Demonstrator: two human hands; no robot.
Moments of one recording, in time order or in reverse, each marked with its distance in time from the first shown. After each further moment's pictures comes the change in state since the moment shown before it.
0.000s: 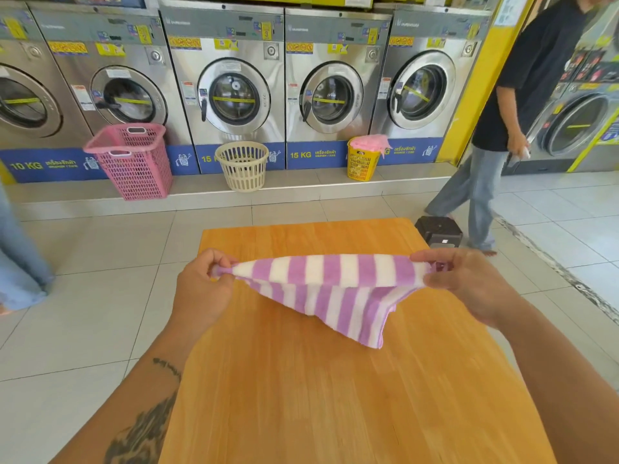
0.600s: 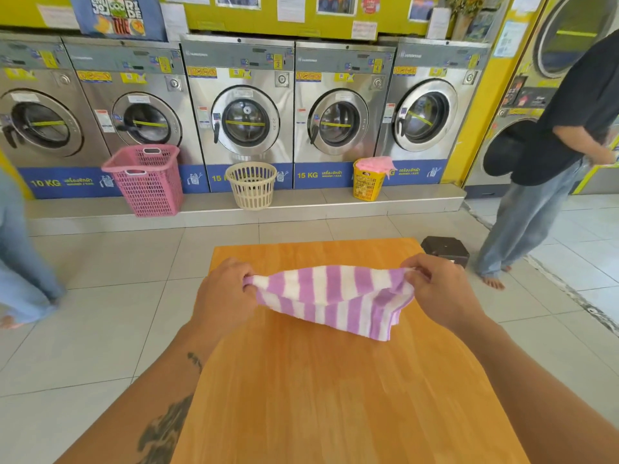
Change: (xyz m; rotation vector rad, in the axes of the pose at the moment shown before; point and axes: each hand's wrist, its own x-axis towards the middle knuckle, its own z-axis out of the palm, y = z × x) left_hand 0.022 0.003 -0.003 0.464 -0.125 0.268; right_hand 0.013 -0.009 0.041 -0.524 0.236 -0.322
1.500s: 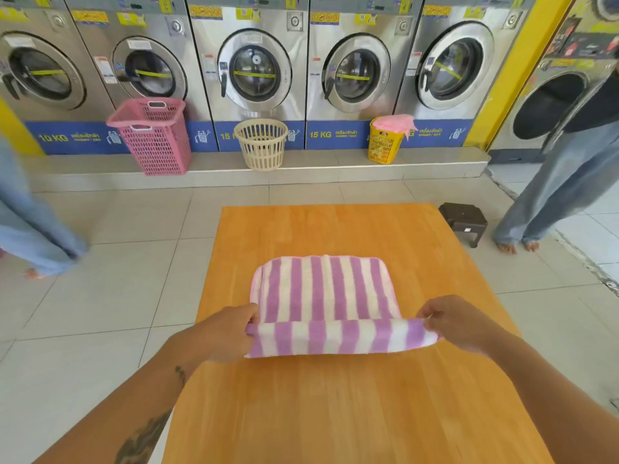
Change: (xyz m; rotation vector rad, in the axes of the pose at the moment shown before) left_hand -0.072 -0.047 0.030 0.006 -0.844 -0.193; right_hand -0.038 0.078 0.042 -0.050 -0.609 0.350
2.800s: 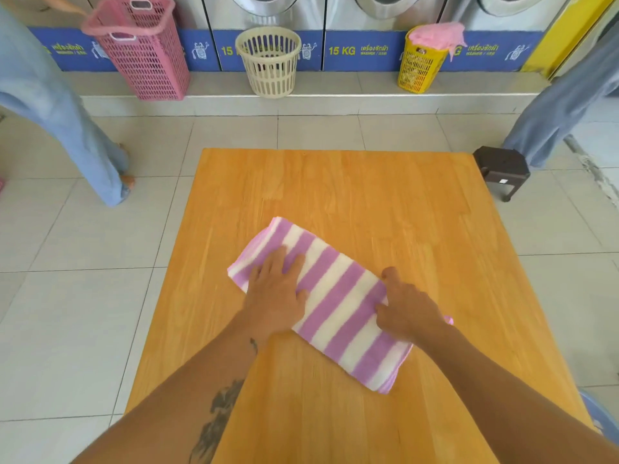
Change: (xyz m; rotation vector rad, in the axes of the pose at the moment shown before) left_hand 0.122 0.076 0.073 0.264 0.238 -0.129; right_hand 0.094 -0.013 0.070 -0.312 -0.116 0.014
